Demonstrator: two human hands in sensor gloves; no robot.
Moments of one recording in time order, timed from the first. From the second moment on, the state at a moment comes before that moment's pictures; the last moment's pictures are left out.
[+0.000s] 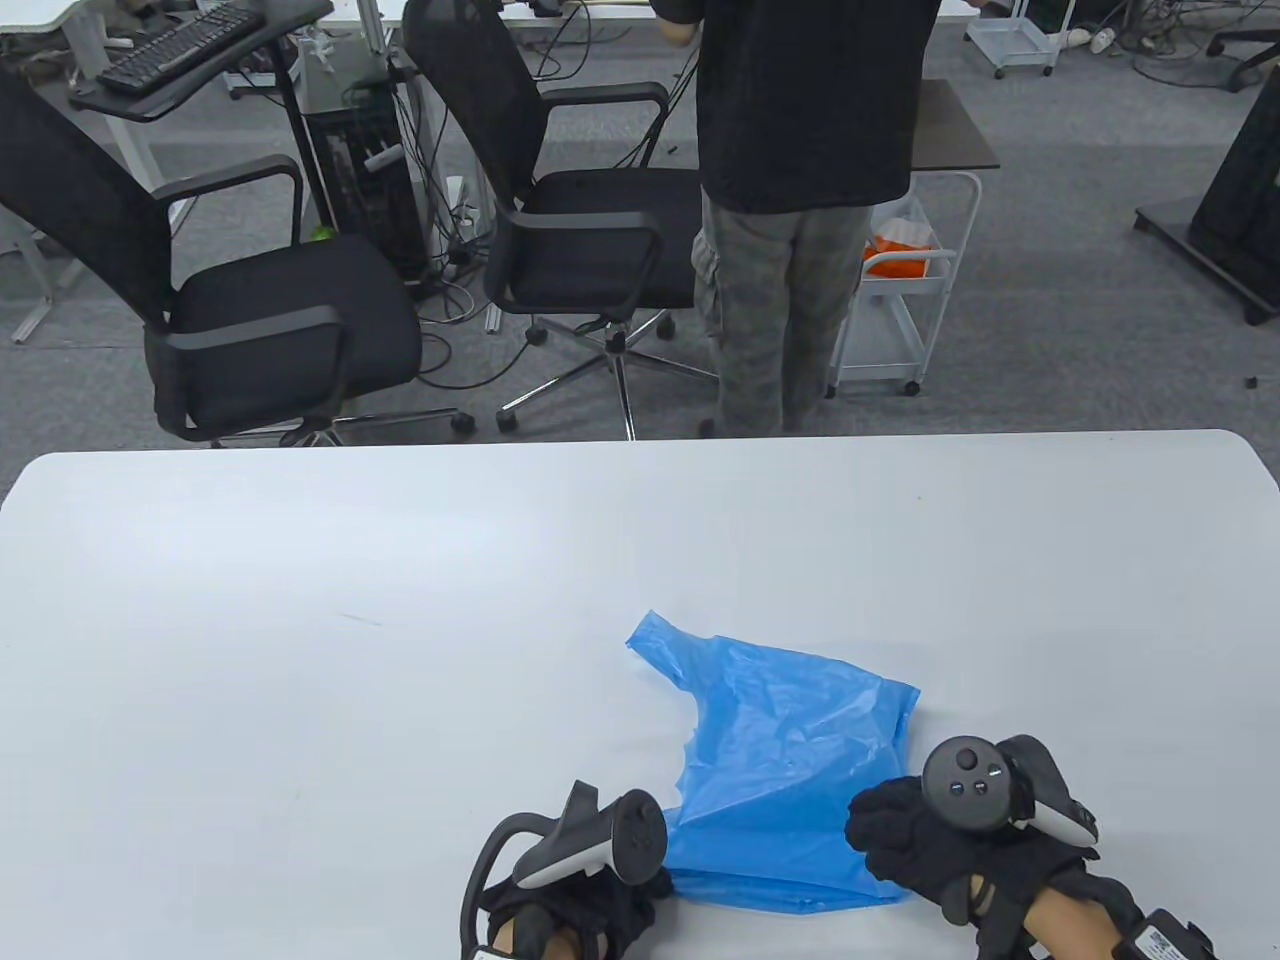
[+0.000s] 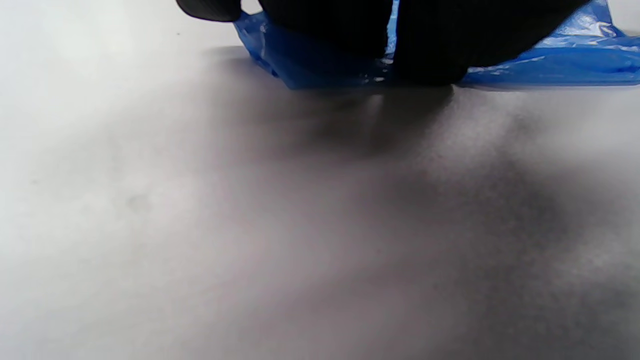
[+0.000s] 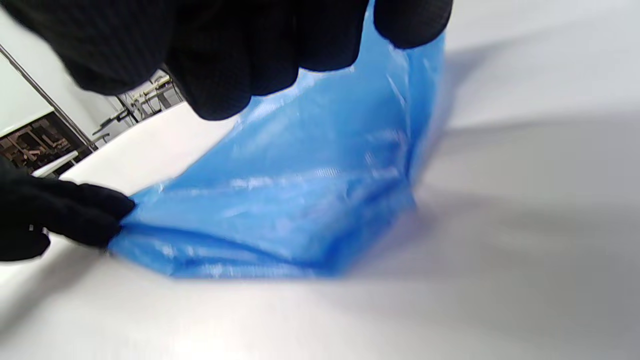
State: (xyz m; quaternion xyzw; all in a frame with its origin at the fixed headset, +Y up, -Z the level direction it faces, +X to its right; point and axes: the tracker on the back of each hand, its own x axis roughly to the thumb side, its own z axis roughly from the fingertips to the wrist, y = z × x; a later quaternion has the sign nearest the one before) left_hand -0.085 -0.767 -0.289 -0.29 -0.18 0.00 0.94; right_hand 0.236 -0.729 -0.320 0.22 0.18 0.94 0.18
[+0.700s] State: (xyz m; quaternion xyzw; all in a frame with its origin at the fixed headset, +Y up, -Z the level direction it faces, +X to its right) left_hand -0.066 -0.719 -0.310 -0.22 -0.17 0.03 0.96; right_hand 0.248 -0.778 -0.350 0.14 0.24 0.95 0.12
